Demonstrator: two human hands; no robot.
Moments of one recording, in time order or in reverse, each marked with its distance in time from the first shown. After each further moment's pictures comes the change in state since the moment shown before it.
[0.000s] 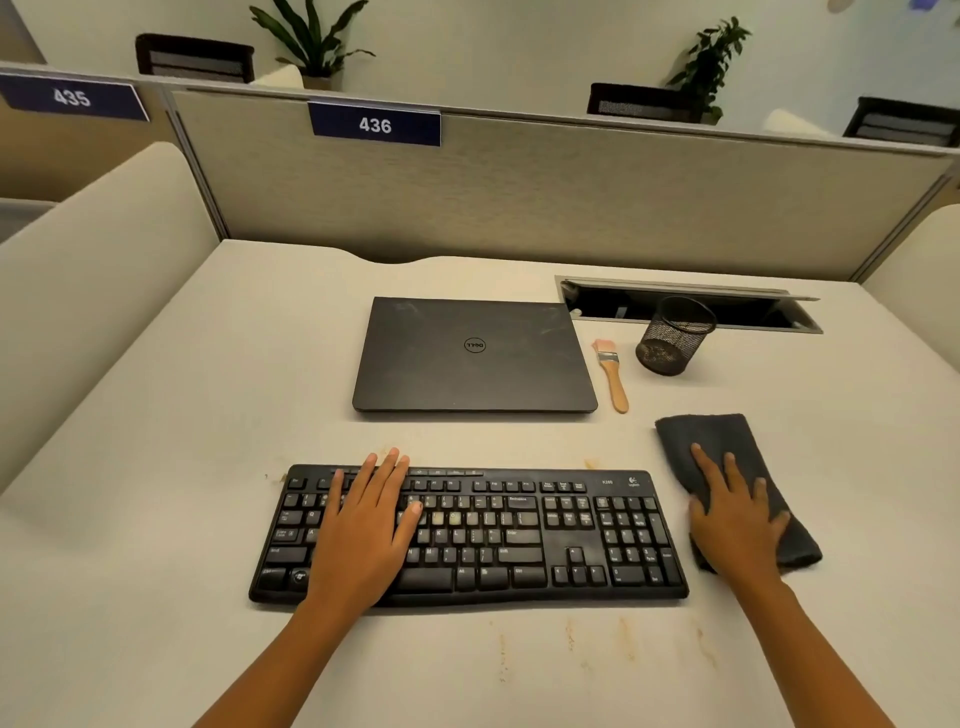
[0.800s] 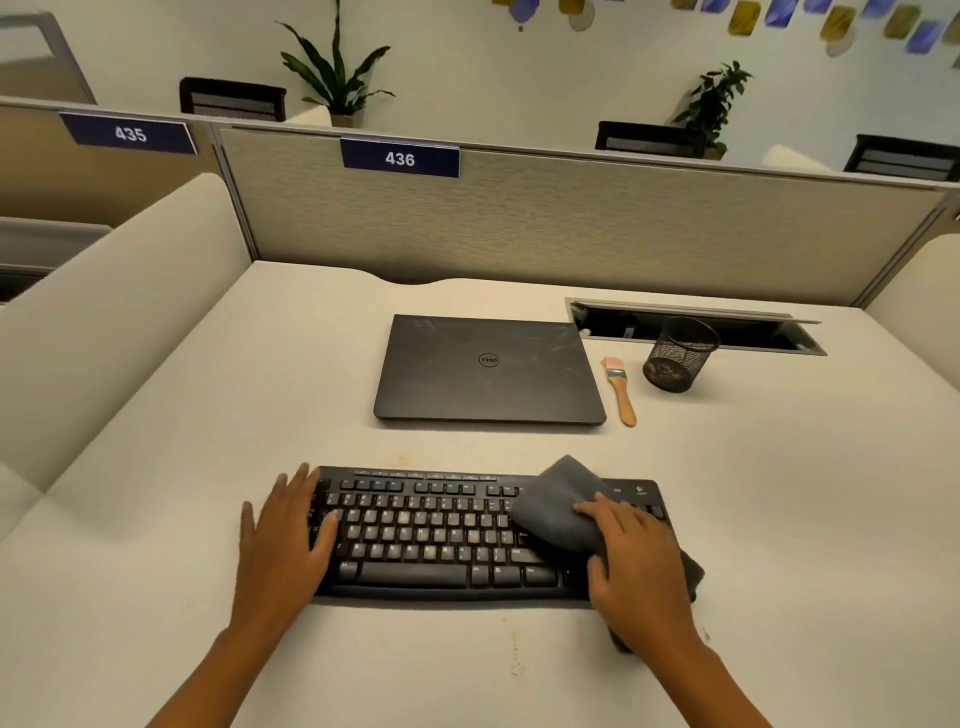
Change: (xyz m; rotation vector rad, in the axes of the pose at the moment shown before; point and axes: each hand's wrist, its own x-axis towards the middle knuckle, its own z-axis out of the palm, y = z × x) left_hand -0.037 -0.061 -0.040 -0.213 0.166 -0.268; right_hand -0.115 -0.090 -0.010 0.217 0.182 -0.540
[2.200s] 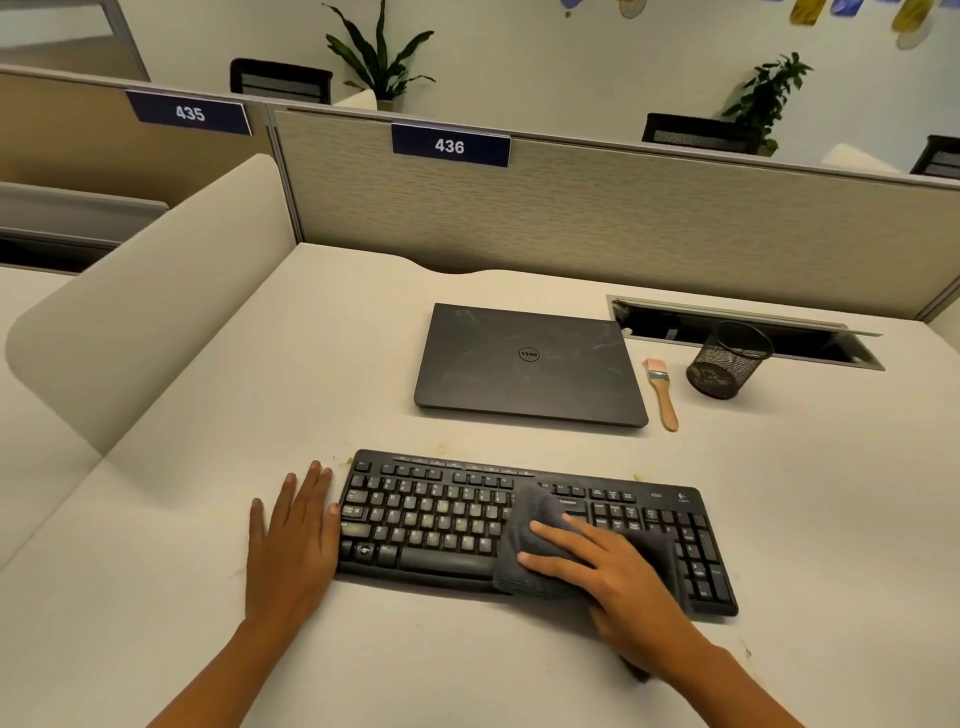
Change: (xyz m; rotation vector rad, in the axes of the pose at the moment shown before) left_hand -0.013 -0.045 0.008 0.232 0.049 -0.020; right_hand 0.007 -0.010 0.025 0.024 -0.213 -0.665
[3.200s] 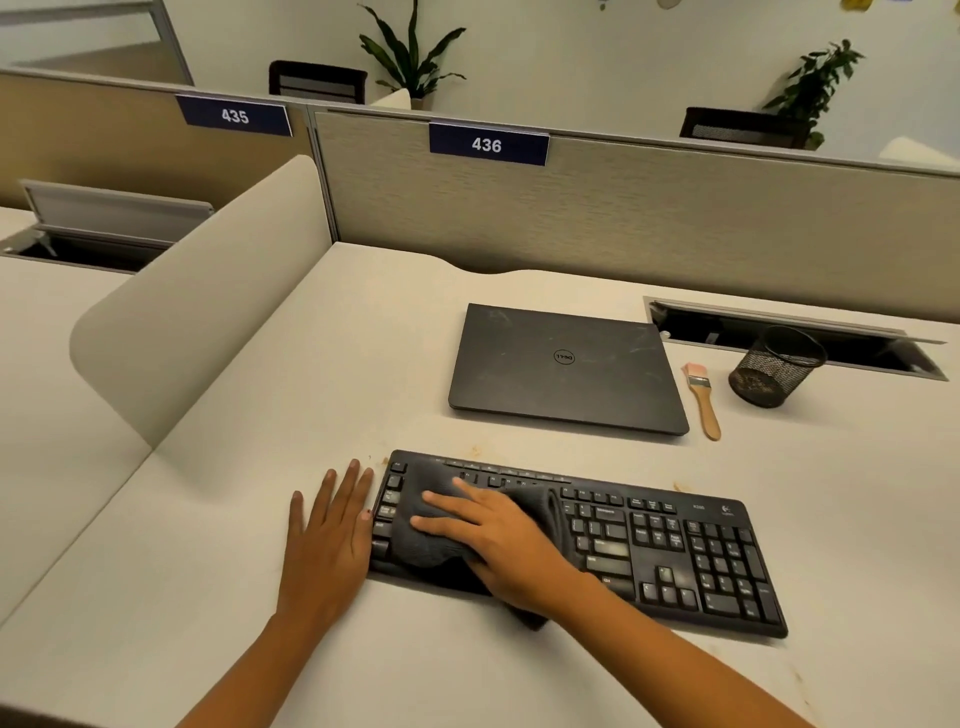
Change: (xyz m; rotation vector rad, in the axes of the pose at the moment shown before) left_hand 0.001 -0.016 0.000 0.092 0.012 0.135; right_hand 0.125 -0.064 0.046 0.187 -0.021 -0.185
